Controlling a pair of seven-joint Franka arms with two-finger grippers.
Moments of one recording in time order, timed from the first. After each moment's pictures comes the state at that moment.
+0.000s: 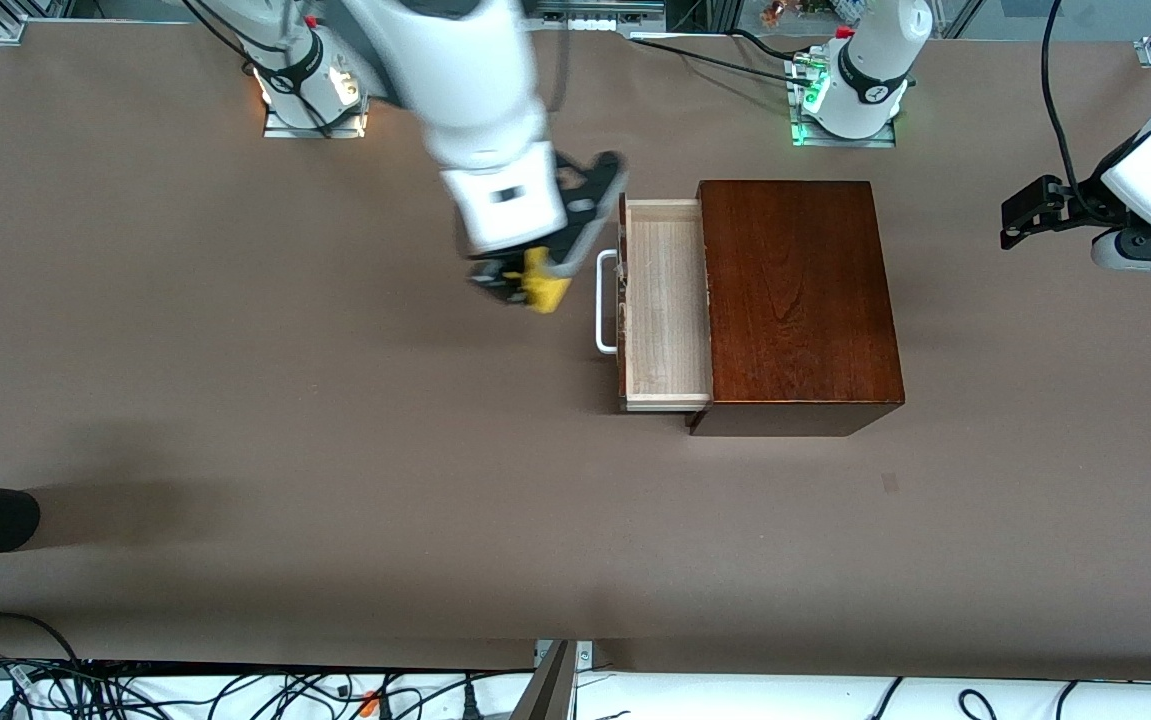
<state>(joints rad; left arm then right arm) 0.06 0.01 -0.11 -1.58 0.03 1.52 0.03 0.56 0.54 0.14 -0.93 -0.07 1.61 -0.38</state>
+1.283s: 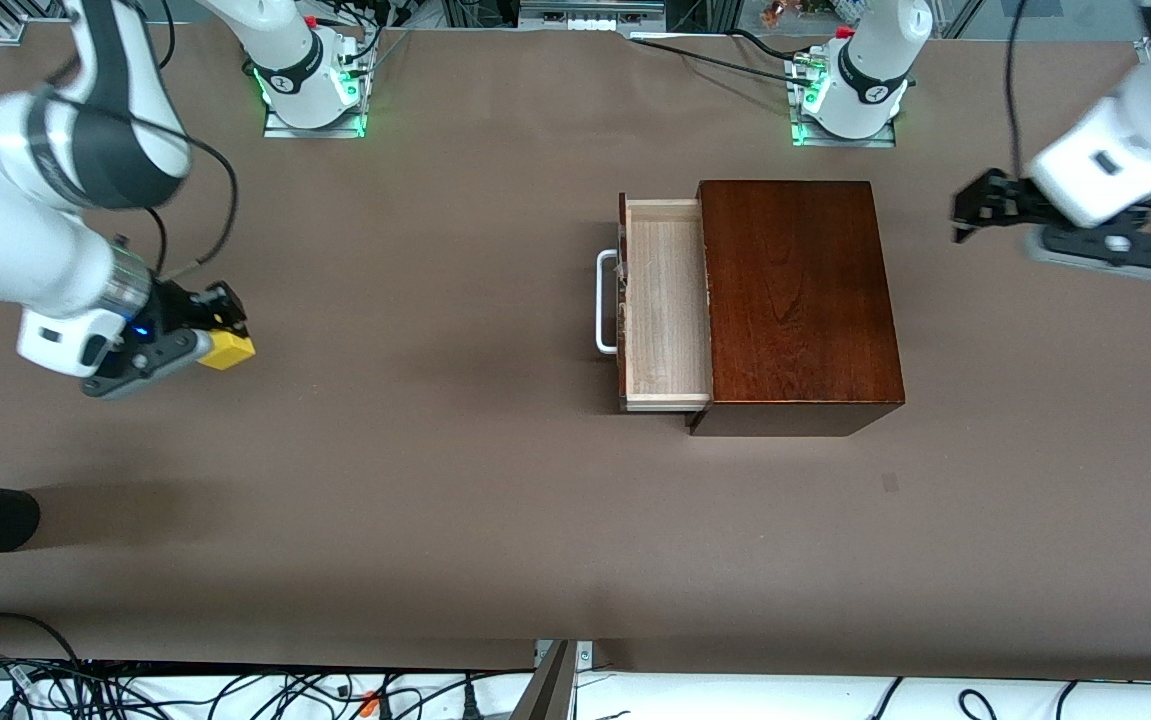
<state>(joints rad) 0.02 0.03 -0.23 -1.59 0.03 1.52 0.08 0.20 0.22 -0.10 -1.82 0.09 2.01 -0.38</state>
